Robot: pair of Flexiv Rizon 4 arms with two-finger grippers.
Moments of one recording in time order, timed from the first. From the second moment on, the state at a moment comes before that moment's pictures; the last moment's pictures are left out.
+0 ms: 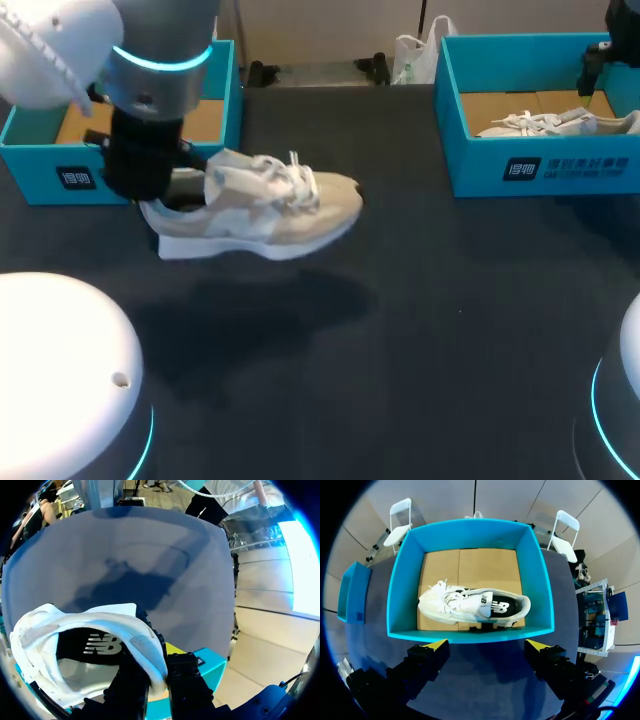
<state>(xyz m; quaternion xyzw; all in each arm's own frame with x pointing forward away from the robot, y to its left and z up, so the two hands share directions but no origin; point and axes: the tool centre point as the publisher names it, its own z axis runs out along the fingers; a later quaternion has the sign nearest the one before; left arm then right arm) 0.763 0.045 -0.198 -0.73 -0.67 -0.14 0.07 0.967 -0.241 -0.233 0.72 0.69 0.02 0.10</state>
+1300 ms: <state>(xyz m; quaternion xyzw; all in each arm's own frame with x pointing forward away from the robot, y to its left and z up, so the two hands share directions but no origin) 0.722 -0.041 -0.324 -0.75 -0.64 -0.17 0.07 0.967 -0.241 -0.233 0.72 0.69 0.02 0.10</state>
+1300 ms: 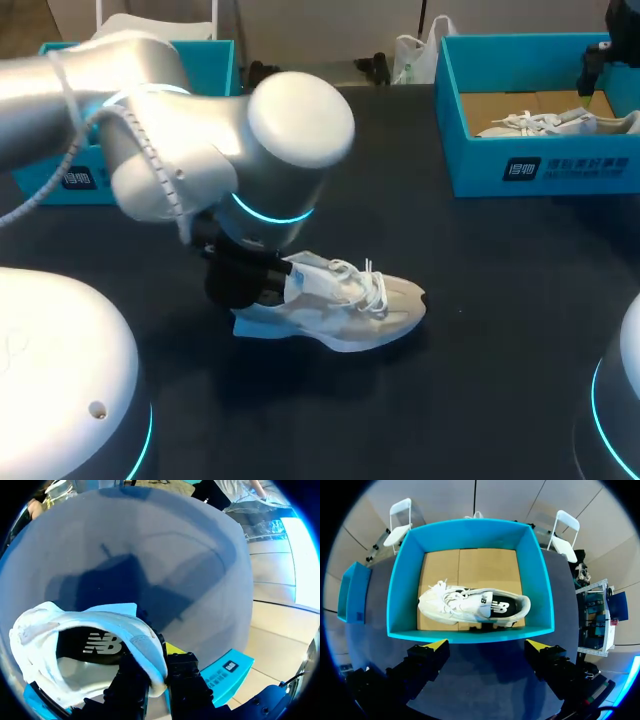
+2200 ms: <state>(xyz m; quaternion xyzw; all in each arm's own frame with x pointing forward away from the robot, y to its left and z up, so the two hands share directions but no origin) 0.732 -0.063 -0.361 -0.76 -0.62 -0.18 0.11 0.967 -0.241 -0.233 0.72 0.69 0.02 0.10</state>
